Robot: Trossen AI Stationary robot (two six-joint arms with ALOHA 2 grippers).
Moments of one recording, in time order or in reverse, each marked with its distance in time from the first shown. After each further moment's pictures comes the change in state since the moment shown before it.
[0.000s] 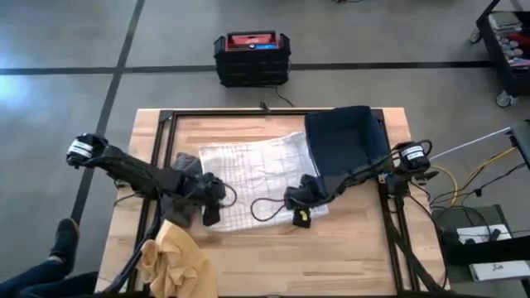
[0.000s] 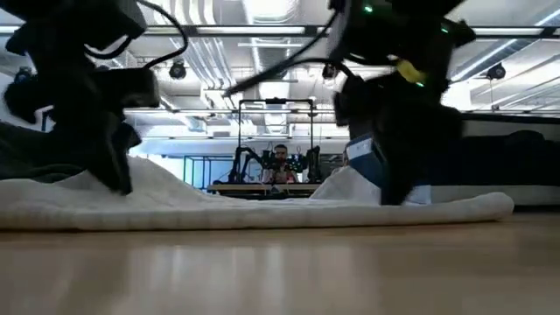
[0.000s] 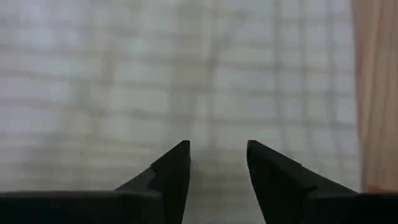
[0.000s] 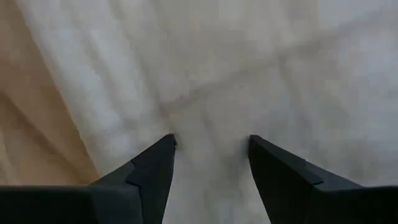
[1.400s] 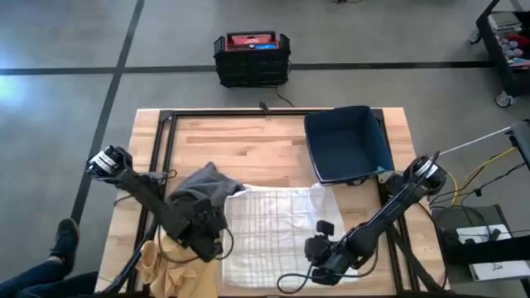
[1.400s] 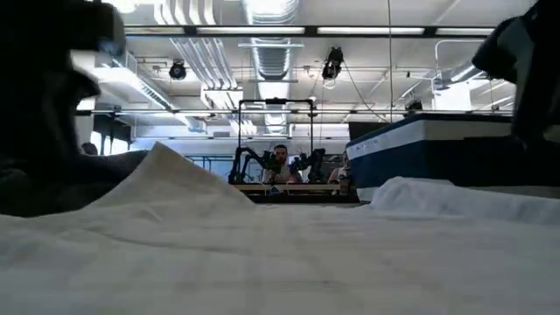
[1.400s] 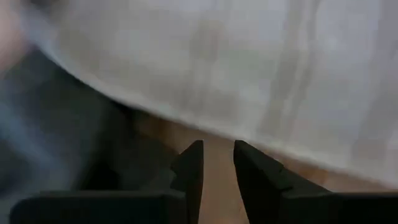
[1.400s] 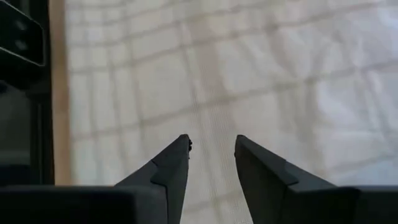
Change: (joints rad) left arm -0.352 0.306 0.361 -0.353 -0.187 -0.360; right arm 0.534 -0.001 0.138 -0.012 0.264 0.412
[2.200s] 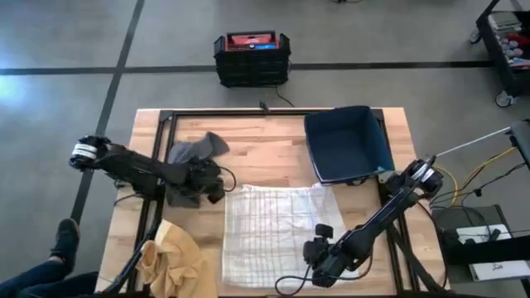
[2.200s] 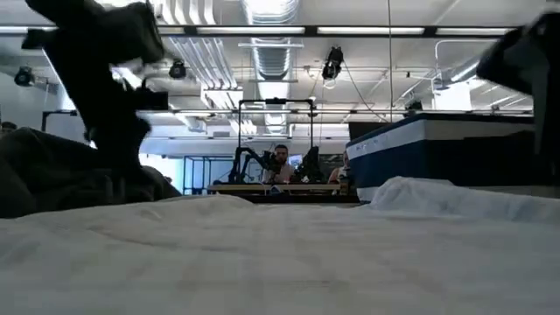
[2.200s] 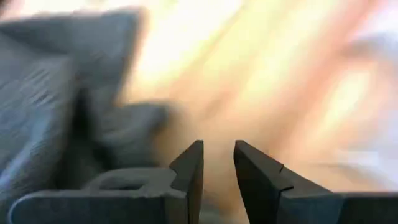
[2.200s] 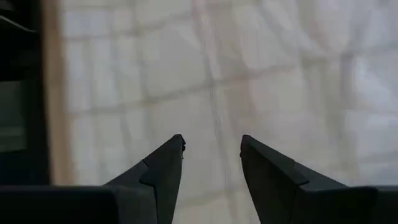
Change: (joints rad) left arm 0.472 -0.379 -0.283 0.150 -0.132 0.215; right arm -0.012 0.011 0.065 -0.073 -0.084 -0.031
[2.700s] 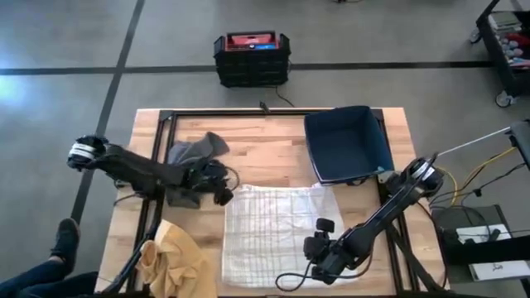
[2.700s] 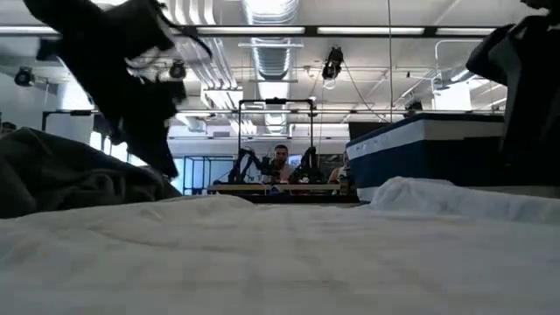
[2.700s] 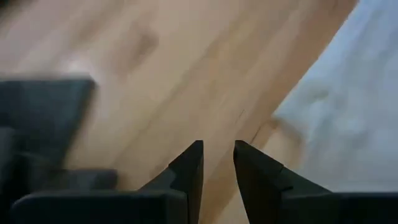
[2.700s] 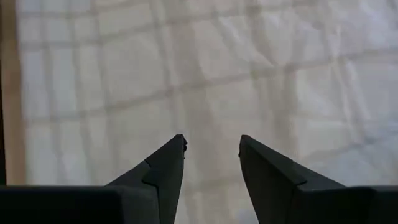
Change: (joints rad) left arm 0.118 0.141 -0.035 0.231 0.063 0.114; right arm -0.008 0.022 -0.019 -0.013 0.085 0.010
